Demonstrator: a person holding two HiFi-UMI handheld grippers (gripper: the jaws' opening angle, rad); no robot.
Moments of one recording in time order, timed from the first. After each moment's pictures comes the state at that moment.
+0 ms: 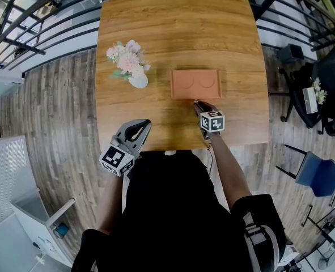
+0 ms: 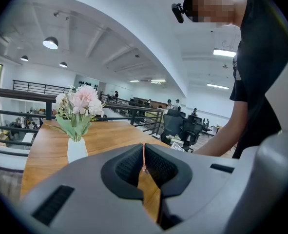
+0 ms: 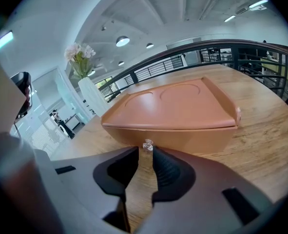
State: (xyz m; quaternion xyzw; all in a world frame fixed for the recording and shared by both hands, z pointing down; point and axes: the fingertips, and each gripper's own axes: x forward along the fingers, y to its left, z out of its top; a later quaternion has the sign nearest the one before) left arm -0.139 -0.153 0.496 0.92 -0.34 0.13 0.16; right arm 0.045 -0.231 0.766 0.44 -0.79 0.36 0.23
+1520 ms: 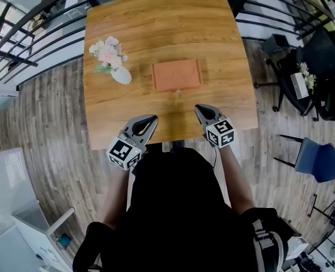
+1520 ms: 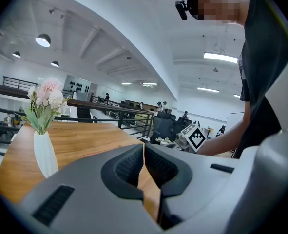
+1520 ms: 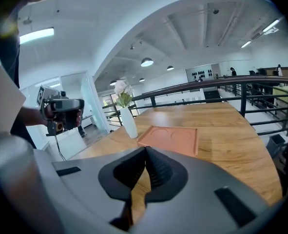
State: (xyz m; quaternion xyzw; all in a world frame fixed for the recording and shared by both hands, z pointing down) left arm -0.043 -0.099 0.498 0.94 -0.29 0.10 0.15; right arm 0.103 -0.133 0.607 0.40 -0.87 0.23 0.17
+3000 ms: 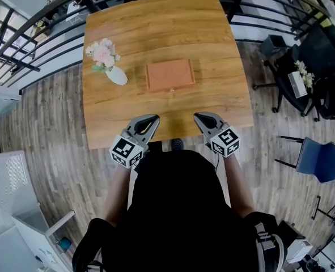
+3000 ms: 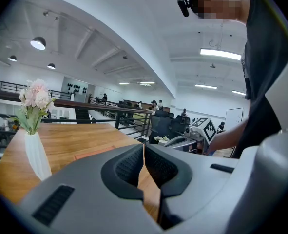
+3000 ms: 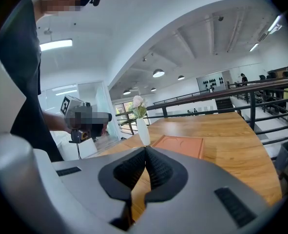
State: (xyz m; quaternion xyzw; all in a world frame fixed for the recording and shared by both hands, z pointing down) left arm 0.002 -0.069 0.494 0.94 -0.28 0.11 0.13; right arm 0.129 -0.068 0.557 0.35 -0.91 0.18 0.11
